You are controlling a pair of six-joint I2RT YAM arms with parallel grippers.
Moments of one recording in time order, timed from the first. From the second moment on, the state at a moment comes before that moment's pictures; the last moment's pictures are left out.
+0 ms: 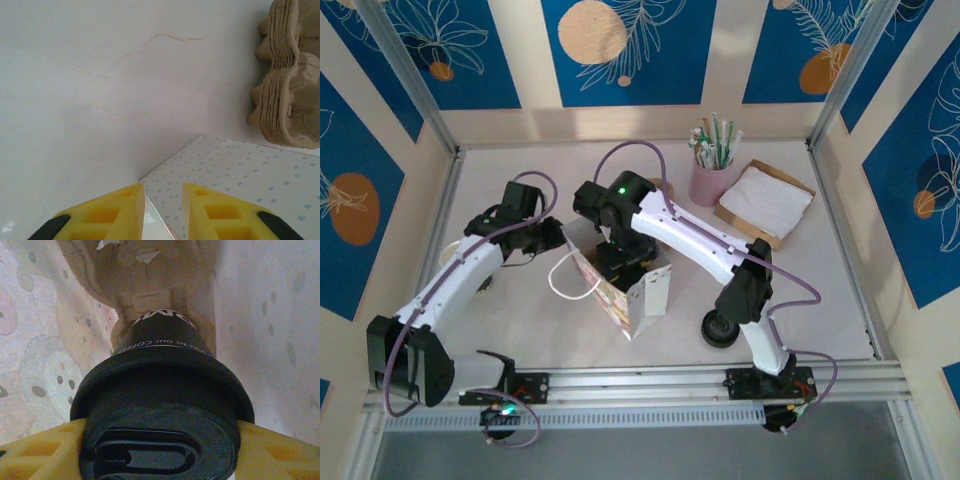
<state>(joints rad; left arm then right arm) -0.31 1.28 1.06 -0.75 0.15 -0.57 0.98 2.08 2.21 -1.71 -0.05 0.47</state>
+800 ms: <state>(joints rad) -0.31 1.26 1.06 -0.76 0.13 -0.57 0.98 2.07 2.19 -1.70 -0.07 0.46</state>
